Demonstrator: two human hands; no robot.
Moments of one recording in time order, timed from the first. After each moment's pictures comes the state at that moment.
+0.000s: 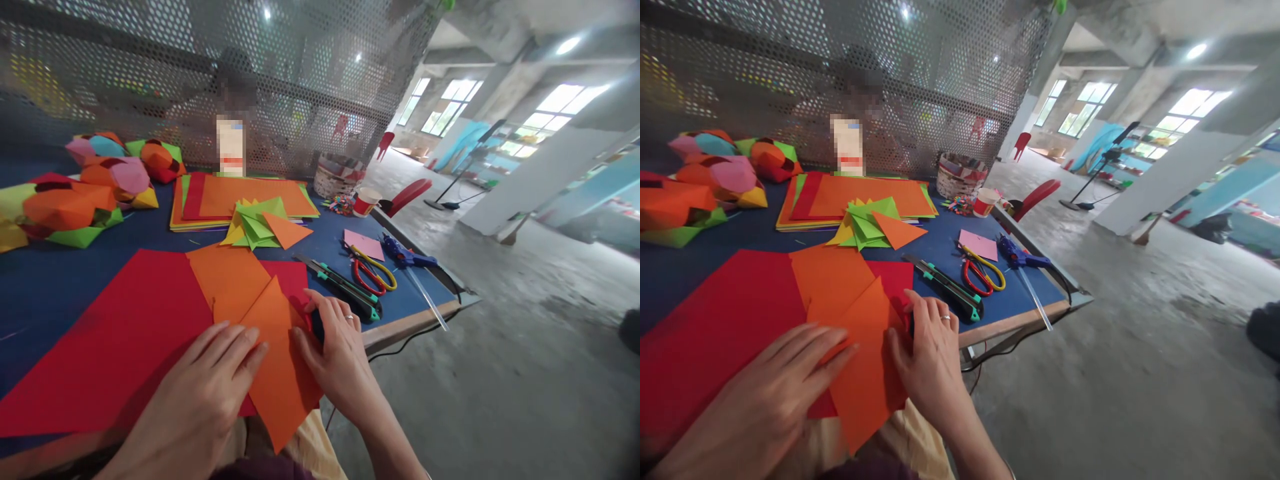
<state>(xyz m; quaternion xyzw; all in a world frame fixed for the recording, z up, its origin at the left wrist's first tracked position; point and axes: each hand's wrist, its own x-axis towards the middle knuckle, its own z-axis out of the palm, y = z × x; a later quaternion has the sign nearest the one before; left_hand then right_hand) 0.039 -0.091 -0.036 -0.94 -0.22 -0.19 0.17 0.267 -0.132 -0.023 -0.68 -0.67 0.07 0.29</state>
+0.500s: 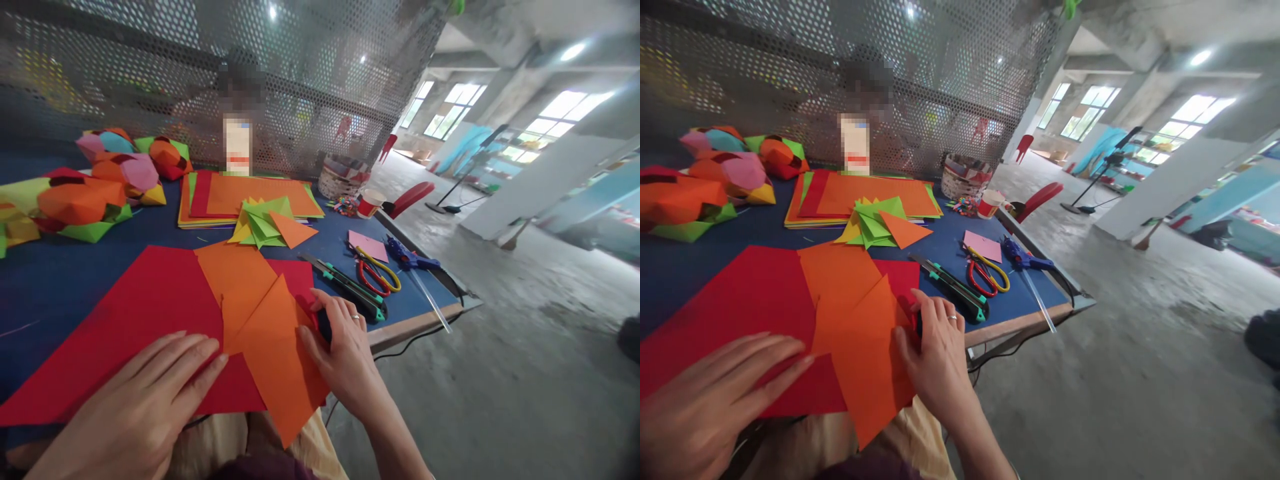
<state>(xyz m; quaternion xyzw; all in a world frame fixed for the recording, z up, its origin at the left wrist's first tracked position) -0.024 -0.088 -0.057 -0.92 -0.23 -0.27 0.16 0.268 -0.131 -0.026 -0.69 -0.66 0.07 0.29</state>
